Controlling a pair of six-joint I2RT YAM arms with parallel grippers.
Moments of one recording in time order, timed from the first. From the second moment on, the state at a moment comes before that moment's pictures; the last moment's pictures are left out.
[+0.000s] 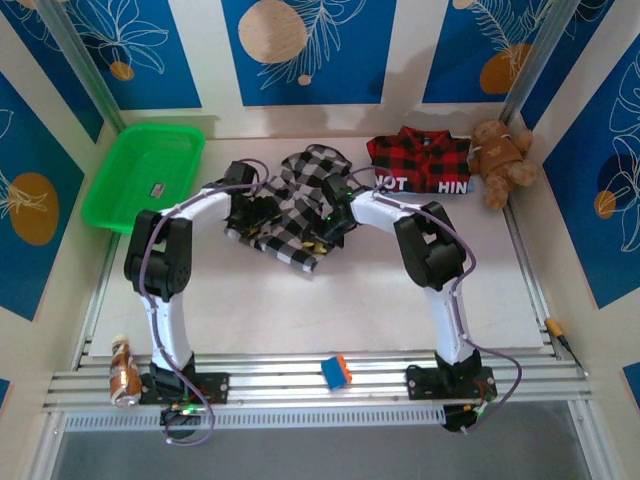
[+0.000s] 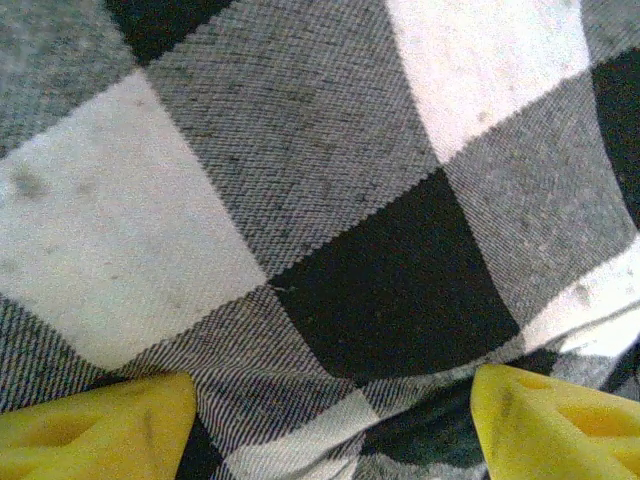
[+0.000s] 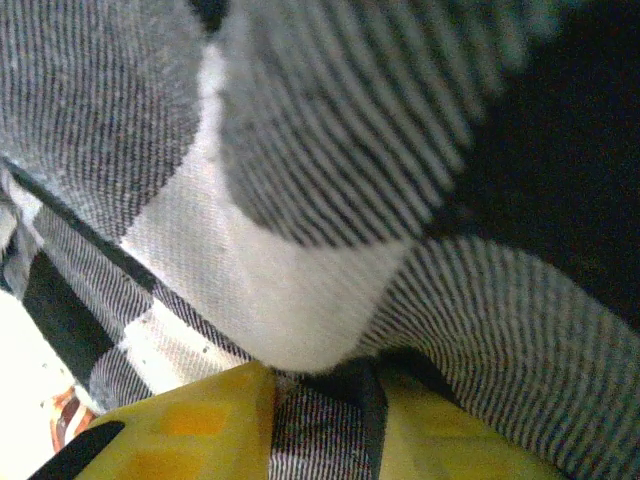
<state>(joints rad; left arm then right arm) -0.27 2.01 1.40 -0.52 0.21 -0.74 0.56 2.19 1.57 -0.63 -0.56 0.79</state>
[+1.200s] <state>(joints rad) 0.02 1.46 1.18 -0.58 0.50 -0.49 0.68 2.11 1.92 -0.53 -0.67 1.25</state>
